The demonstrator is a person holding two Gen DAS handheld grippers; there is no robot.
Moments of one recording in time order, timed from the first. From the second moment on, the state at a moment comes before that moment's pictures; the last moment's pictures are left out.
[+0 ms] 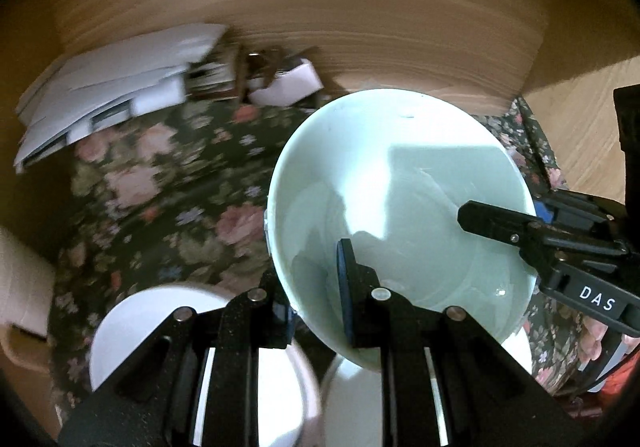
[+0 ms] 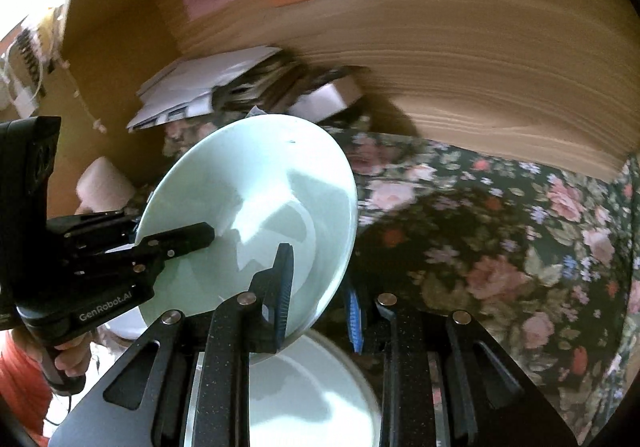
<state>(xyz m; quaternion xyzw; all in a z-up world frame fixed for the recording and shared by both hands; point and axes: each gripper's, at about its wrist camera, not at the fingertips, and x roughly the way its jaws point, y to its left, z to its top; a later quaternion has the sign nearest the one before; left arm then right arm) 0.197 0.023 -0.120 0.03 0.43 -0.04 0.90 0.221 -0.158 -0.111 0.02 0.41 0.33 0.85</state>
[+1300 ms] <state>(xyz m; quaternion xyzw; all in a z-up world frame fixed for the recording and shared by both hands) 0.091 0.143 -0.140 -0.04 0.42 0.06 0.91 0.164 -0.031 -0.137 -0.05 0.44 0.43 0.78</state>
